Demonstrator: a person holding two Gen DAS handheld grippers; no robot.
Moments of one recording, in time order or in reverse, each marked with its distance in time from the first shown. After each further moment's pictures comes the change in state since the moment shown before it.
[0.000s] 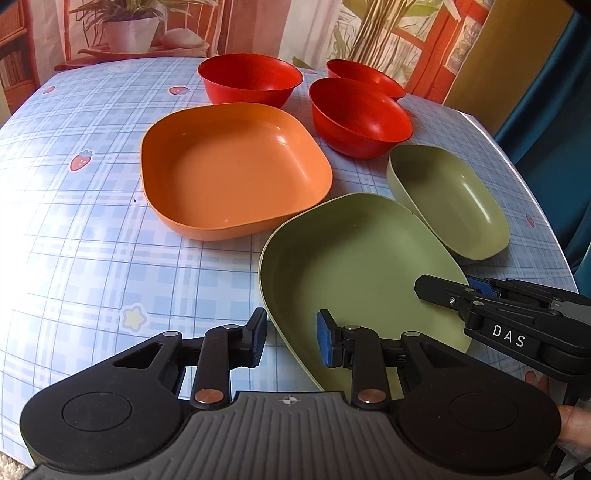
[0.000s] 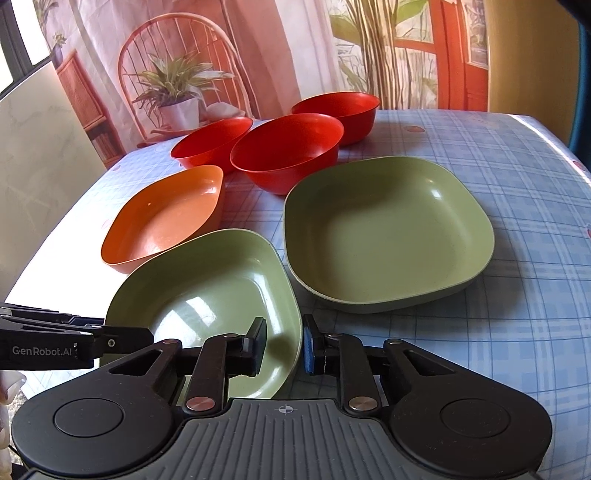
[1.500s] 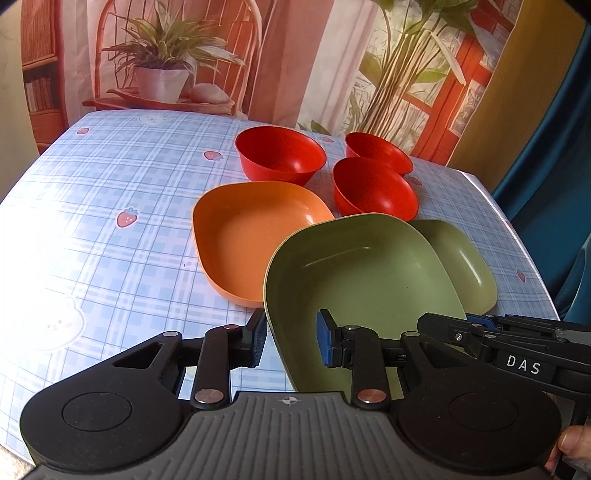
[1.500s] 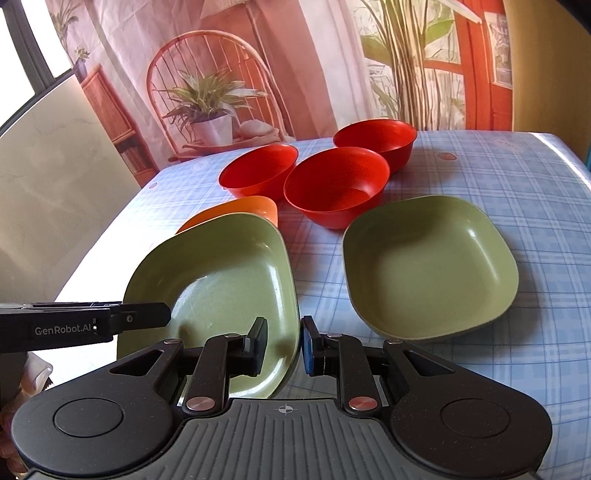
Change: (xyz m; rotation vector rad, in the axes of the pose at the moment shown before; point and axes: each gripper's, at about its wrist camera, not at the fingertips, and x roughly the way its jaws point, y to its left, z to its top) left arm -0.055 0.024 0.010 -0.039 -0.166 0.019; right arm -0.026 0.034 0.031 0.020 -0.004 0.088
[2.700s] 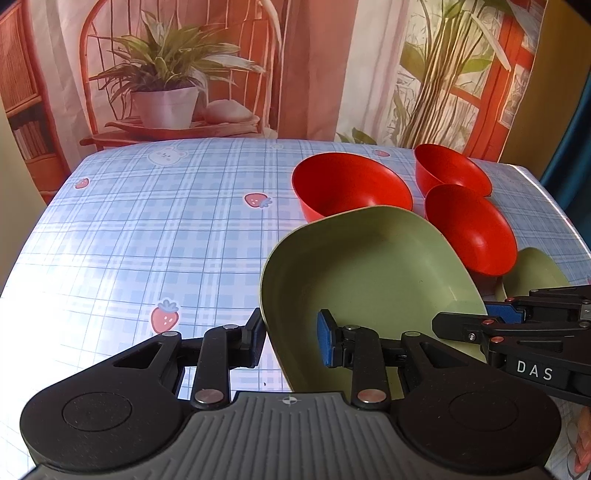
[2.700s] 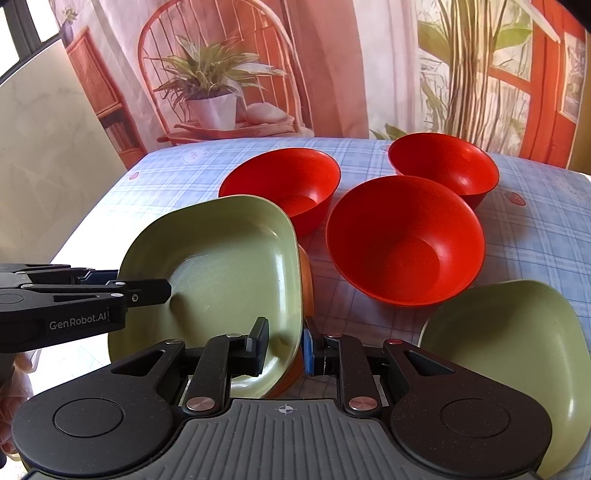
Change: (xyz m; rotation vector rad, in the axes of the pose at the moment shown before) left arm 0.073 0.047 0.070 0.129 0.022 0.097; right arm 0.107 0.041 0.070 -0.109 0.075 -0.072
